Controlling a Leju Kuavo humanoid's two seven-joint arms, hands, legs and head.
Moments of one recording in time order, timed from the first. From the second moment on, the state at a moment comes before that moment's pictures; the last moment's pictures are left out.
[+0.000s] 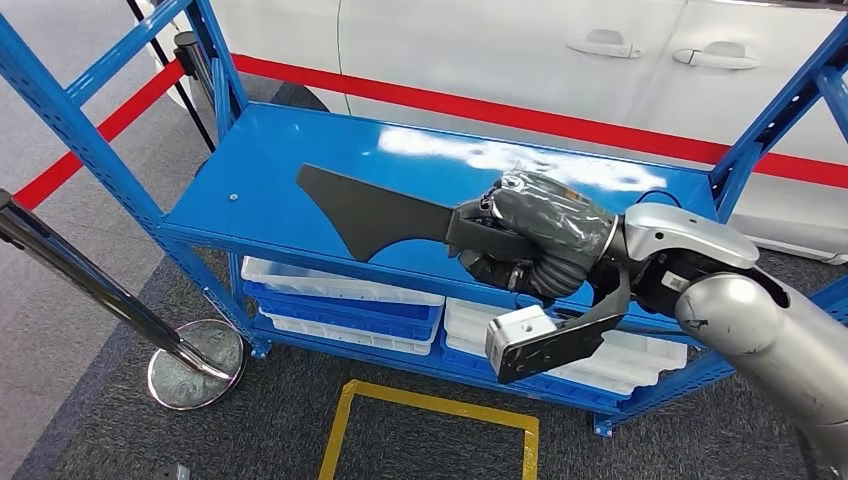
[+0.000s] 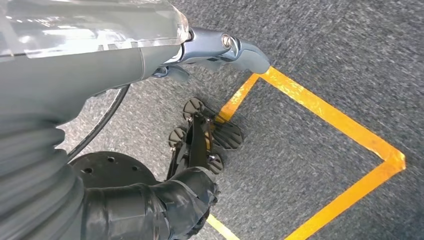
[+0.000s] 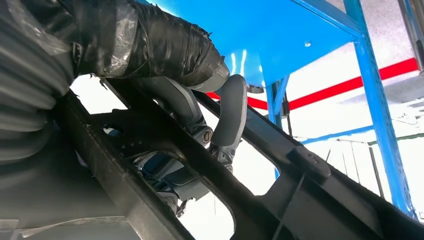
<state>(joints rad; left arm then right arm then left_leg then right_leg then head) 0.12 -0.36 0.94 -0.56 -0.24 -0.15 -0.09 -1.12 -0.40 0.70 -1.68 0.40 0.28 -0.25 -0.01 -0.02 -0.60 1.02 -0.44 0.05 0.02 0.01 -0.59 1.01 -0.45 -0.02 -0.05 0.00</state>
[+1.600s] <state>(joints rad) 0.21 -0.36 0.68 -0.69 -0.14 -0.08 -0.07 -1.16 -0.62 0.88 -1.85 1.16 0.02 -0.22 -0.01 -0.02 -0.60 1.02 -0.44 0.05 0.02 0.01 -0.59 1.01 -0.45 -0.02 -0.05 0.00</state>
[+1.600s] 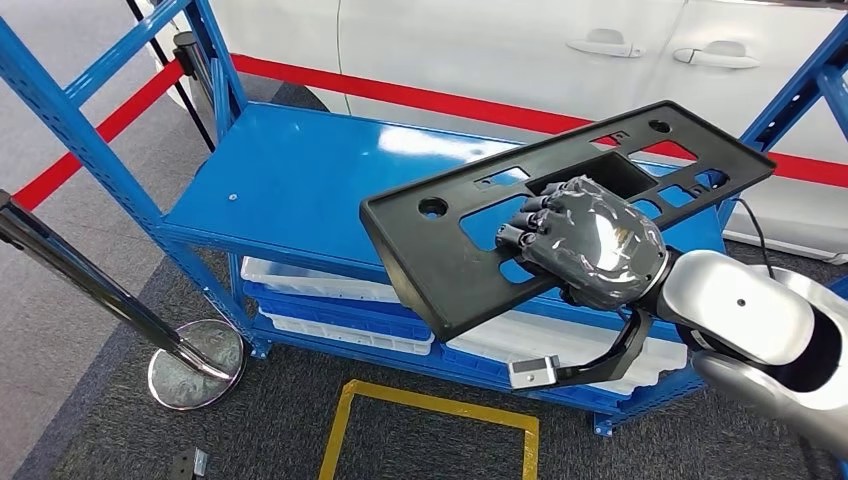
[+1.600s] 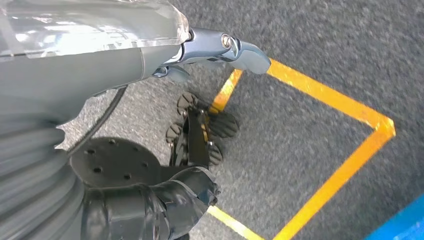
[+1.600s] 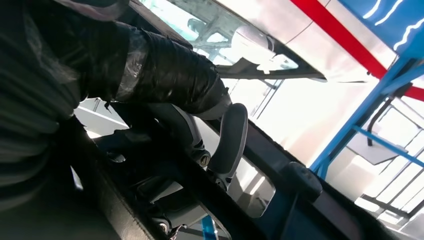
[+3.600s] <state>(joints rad) 0.16 -0.36 0.86 -0.61 -0.26 -0.11 -0.11 -1.18 -0.69 0.93 -1.85 1.12 0.00 -0.24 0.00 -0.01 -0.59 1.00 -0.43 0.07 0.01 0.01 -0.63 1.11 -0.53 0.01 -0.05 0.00</state>
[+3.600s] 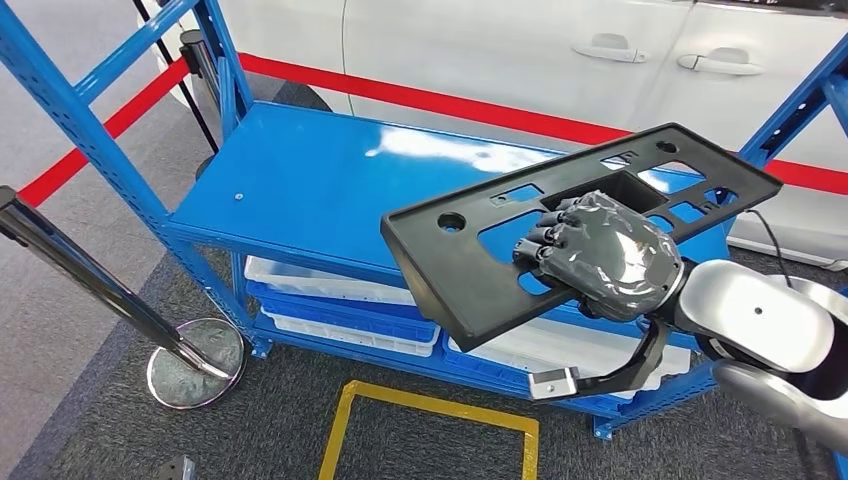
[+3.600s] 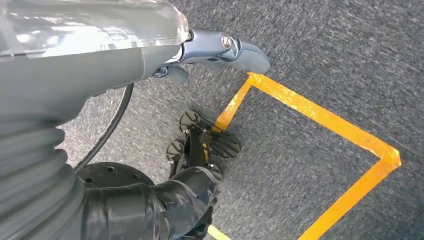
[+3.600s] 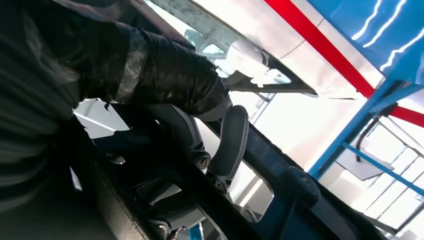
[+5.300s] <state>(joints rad) 0.15 -0.36 0.86 -0.61 -0.24 -0.09 -0.07 -1.21 -0.68 1.00 -1.80 1.10 0.04 -0.23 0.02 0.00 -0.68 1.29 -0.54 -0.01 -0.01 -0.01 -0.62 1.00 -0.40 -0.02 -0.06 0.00</state>
